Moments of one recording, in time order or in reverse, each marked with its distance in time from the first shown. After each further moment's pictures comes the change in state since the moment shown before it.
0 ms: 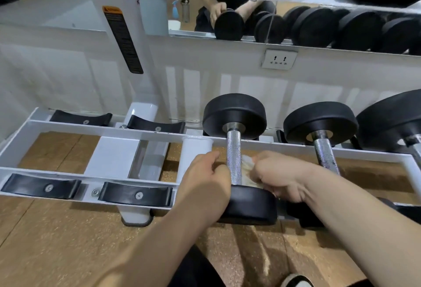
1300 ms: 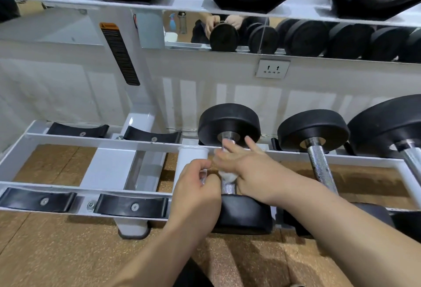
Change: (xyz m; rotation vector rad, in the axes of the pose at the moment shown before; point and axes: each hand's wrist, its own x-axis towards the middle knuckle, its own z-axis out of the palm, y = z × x) left_hand -0.004 -0.007 0.002 -0.173 0.105 0.058; right_hand -0.021 -0.029 0.001 -1.049 0.055 -0.638
